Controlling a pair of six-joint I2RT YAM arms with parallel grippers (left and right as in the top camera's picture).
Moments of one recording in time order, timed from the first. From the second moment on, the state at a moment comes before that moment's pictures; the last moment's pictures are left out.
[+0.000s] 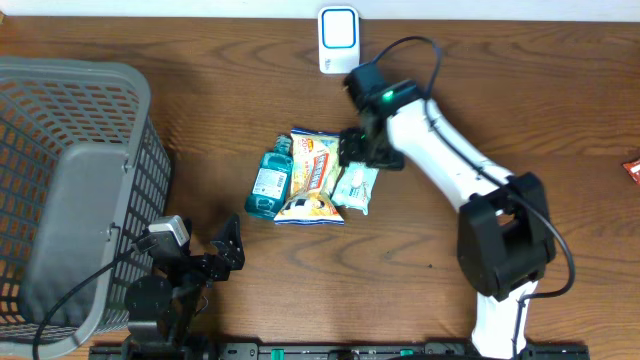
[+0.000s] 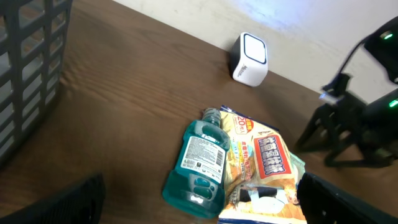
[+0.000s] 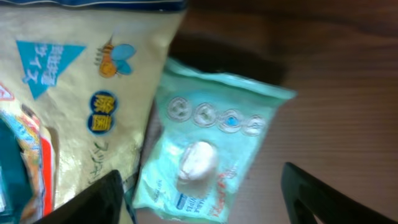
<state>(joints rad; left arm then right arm) -0.03 0.06 0.22 -0.45 0.18 -0.44 0.52 2.06 1.62 -1.00 -0.02 0.55</state>
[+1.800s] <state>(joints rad) -0.03 0.06 0.22 -0.45 0.18 -0.44 0.62 2.15 1.53 -1.04 0.46 0.61</state>
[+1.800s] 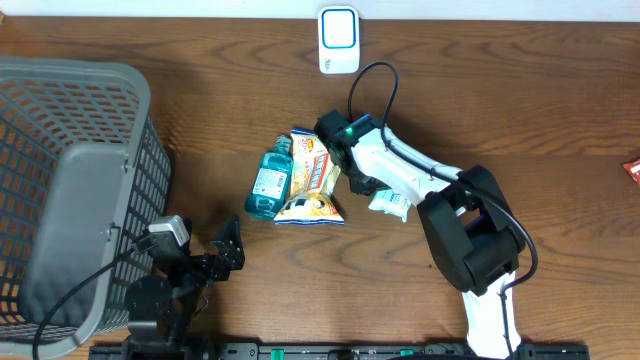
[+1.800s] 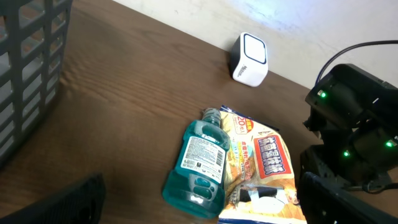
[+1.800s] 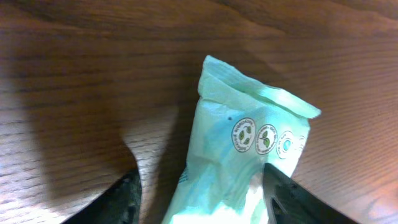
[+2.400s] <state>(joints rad) -0.03 0.06 0.22 -0.45 0.18 -0.44 0.63 2.15 1.79 -1.43 0.47 0.65</state>
